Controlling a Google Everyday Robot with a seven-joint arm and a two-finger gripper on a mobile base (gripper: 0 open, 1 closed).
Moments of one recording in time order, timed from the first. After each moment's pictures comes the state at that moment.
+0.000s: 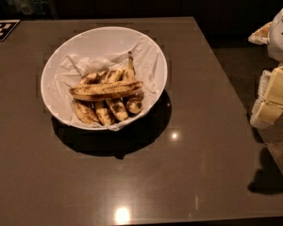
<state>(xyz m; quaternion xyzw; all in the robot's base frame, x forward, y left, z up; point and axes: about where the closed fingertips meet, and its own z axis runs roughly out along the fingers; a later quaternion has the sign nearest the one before) 0.438 -0.217 0.976 -0.60 0.78 -0.03 0.16</state>
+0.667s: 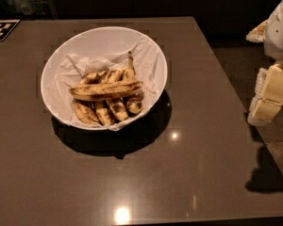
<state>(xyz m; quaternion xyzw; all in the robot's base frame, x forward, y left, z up) 0.440 -0.213 0.978 -0.60 0.78 -0.04 0.15</state>
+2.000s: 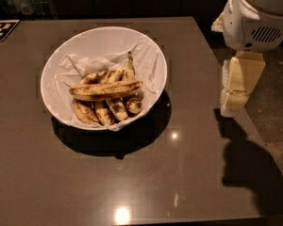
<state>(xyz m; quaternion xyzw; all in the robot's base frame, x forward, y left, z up) 0.454 -0.158 0.989 -0.66 0.73 -0.07 0.13</state>
